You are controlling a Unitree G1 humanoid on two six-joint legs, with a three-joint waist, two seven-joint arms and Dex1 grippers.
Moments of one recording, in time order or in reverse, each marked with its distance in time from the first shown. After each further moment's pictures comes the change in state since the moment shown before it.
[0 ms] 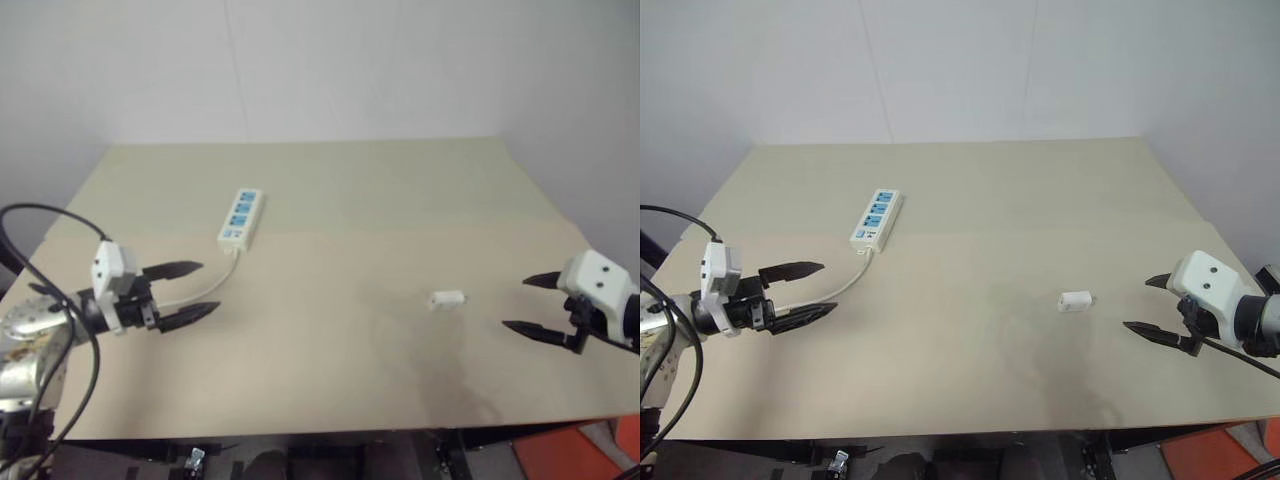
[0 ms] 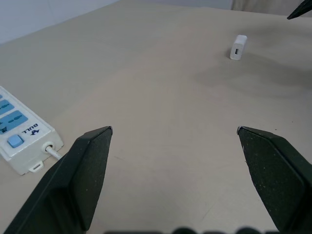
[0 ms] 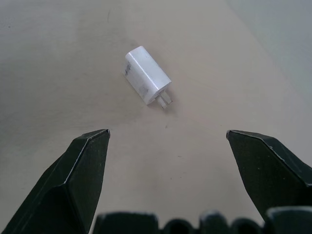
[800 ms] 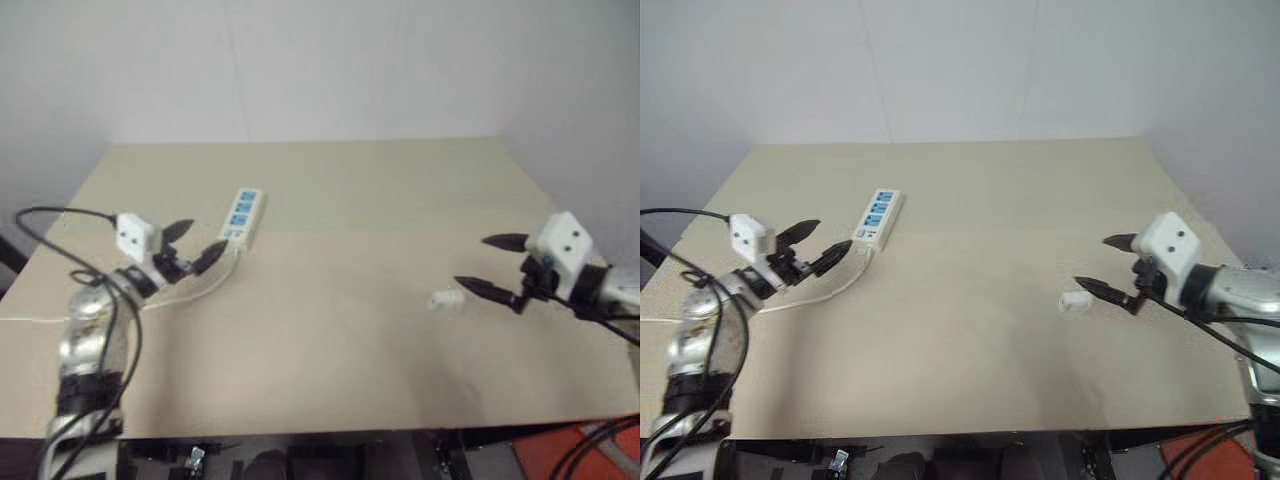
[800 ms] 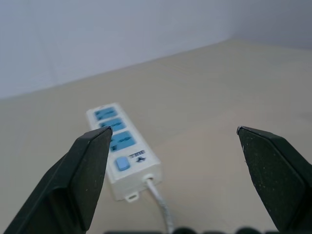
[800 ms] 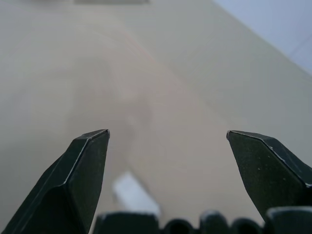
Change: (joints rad) left arm -0.320 -0.308 -0.051 0.338 0.238 -0.157 0.516; right arm -0.277 0.230 0.153 -0.098 0.077 0.128 -0.217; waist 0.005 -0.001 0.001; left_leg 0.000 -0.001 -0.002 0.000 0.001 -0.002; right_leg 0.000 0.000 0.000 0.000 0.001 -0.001
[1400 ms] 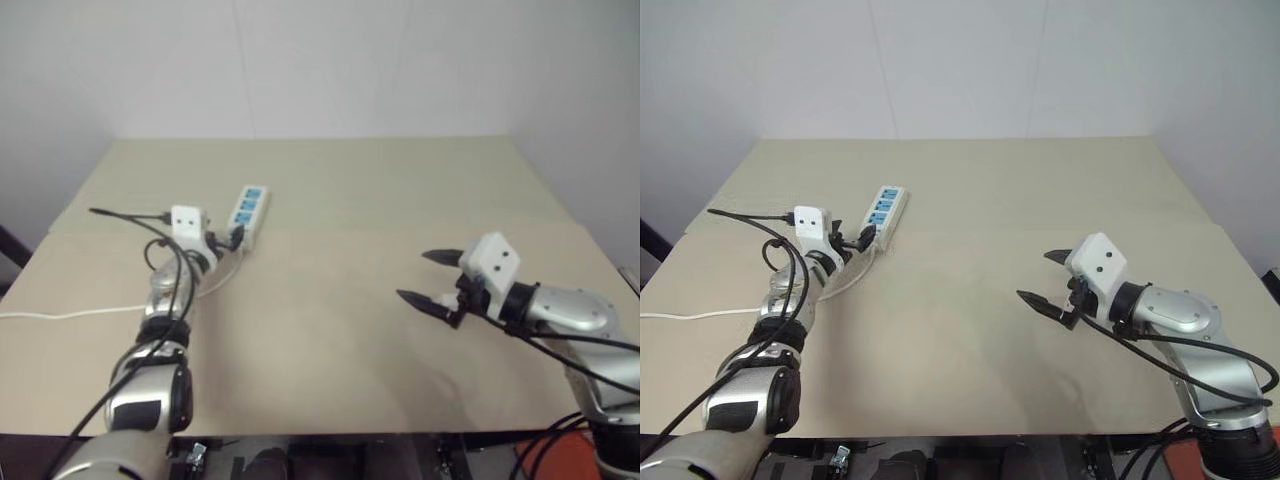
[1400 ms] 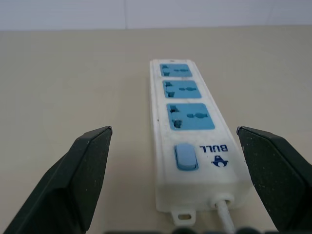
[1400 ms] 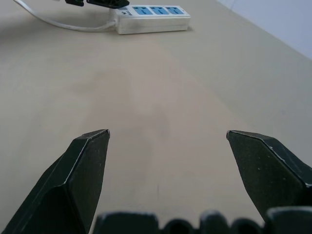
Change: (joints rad) left arm -0.351 -0.172 -0.014 0.651 0.135 -0.185 0.290; right arm 0.069 0.111 0.112 -0.250 0.014 0.121 -0.147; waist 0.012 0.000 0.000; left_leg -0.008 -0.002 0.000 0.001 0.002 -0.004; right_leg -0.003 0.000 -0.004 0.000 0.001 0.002
